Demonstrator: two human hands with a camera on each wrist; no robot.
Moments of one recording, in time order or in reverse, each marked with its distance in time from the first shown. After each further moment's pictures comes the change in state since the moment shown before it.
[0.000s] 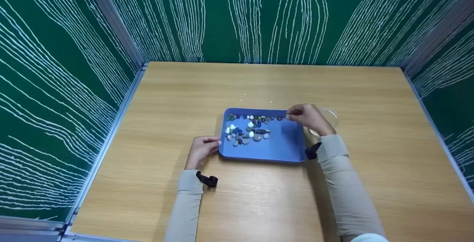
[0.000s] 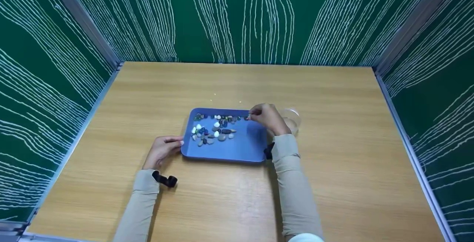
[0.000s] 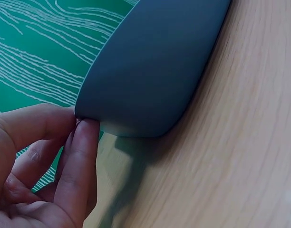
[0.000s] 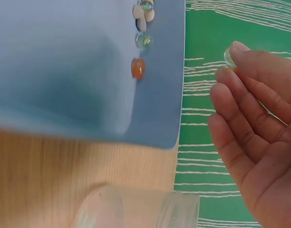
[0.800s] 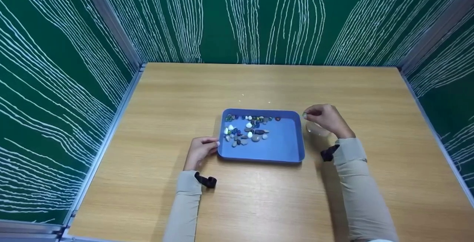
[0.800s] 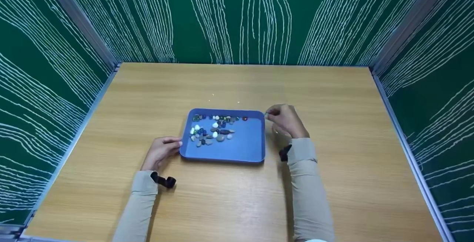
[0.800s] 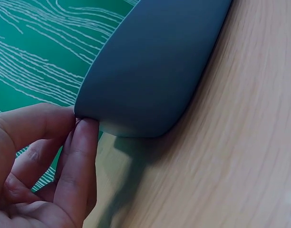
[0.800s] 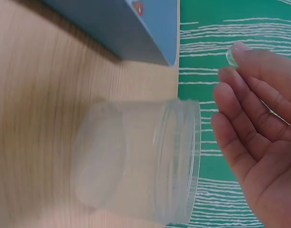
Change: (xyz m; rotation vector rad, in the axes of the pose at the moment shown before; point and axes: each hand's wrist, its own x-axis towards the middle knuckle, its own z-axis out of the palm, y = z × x) left_hand 0.000 0.002 0.000 0.017 -0.002 -0.029; right_hand -0.027 0.030 -0.037 0.008 0.037 0.063
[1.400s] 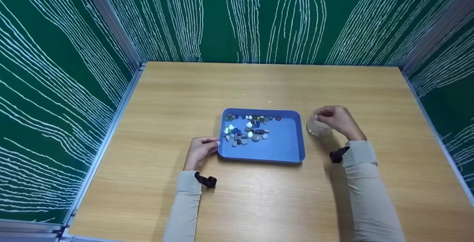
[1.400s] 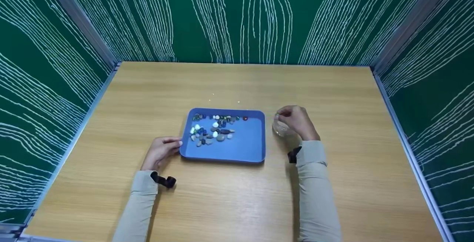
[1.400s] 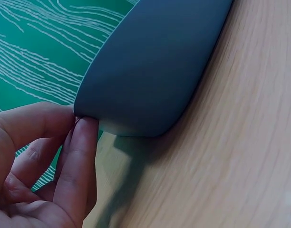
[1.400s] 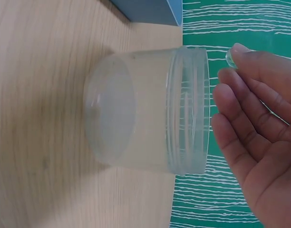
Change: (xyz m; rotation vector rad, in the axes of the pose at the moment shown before) left_hand 0.002 -0.004 0.000 -0.032 0.010 0.037; right_hand -0.009 0.021 -0.015 0.000 0.025 0.025
